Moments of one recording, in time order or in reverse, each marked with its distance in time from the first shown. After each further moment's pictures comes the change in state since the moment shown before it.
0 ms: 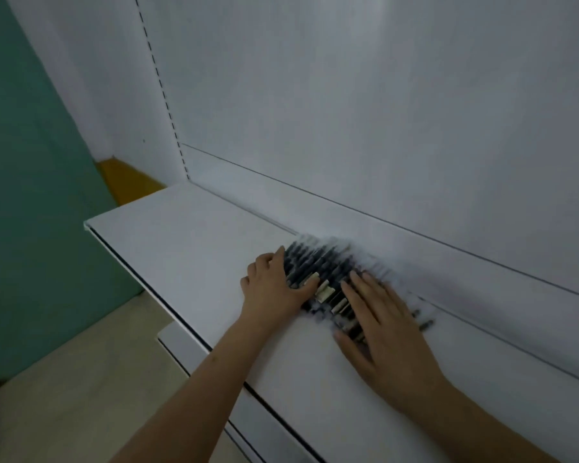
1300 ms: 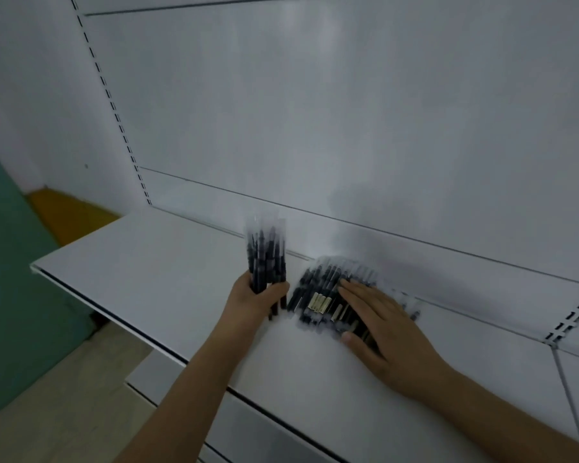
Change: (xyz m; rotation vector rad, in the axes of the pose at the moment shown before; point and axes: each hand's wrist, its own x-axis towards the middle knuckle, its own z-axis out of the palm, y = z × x) left_hand -0.007 -0.014 -0.050 -0.934 -0.229 -0.020; right_hand -0.001 -0.004 -0.008 0.098 0.035 0.031
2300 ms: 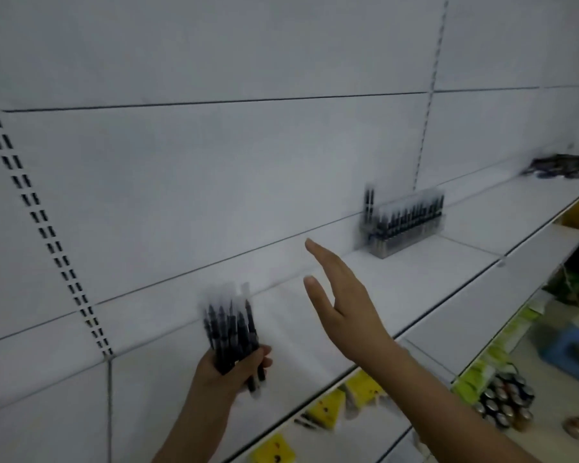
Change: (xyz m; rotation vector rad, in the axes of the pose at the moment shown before) left_hand -0.284 0.030 0.409 -0.144 -0.949 -0.088; right_hand -0.421 0.026 -0.283 -0.085 0.806 0.857
